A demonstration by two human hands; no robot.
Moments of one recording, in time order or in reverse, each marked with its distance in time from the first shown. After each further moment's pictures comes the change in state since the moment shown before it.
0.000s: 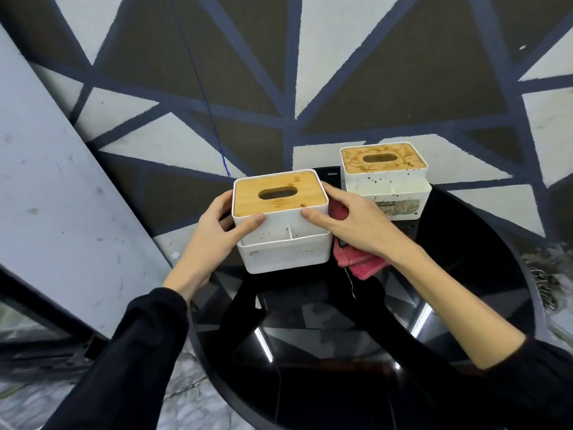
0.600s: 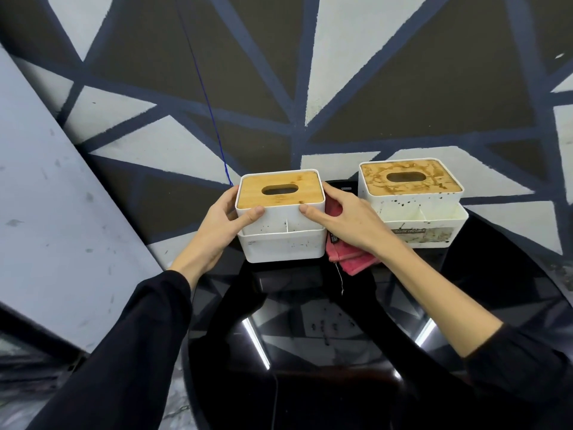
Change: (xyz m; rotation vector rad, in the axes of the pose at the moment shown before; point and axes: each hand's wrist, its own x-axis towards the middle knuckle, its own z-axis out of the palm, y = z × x) left_hand 0.102 -0.032 -0.019 -0.094 -0.095 -0.055; right_hand 0.094 0.010 0.028 -0.052 0.047 0.077
